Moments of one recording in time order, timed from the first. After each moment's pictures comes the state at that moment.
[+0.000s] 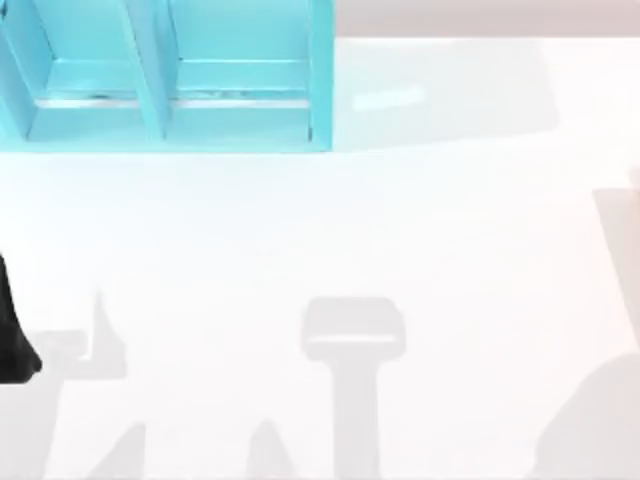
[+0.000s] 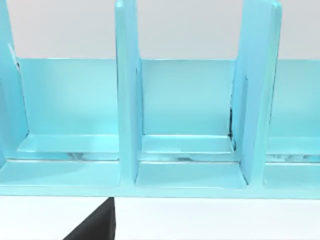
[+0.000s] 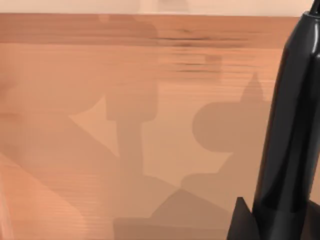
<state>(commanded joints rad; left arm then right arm) 0.00 0.00 0.00 0.00 0.00 0.00 -0.66 1.93 1.66 -1.25 -0.07 0.92</state>
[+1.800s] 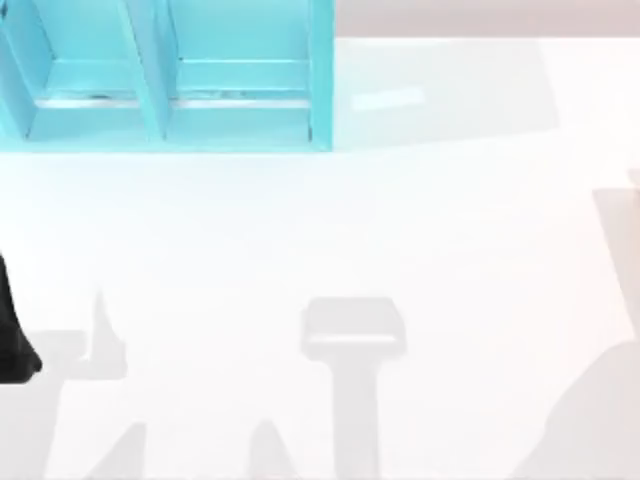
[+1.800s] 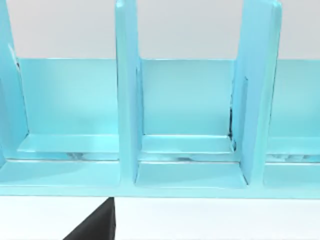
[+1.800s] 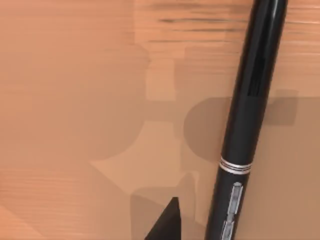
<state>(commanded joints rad) 0.00 0.00 0.00 0.00 0.00 0.00 -0.58 1.90 1.40 -1.02 -0.07 1.01</state>
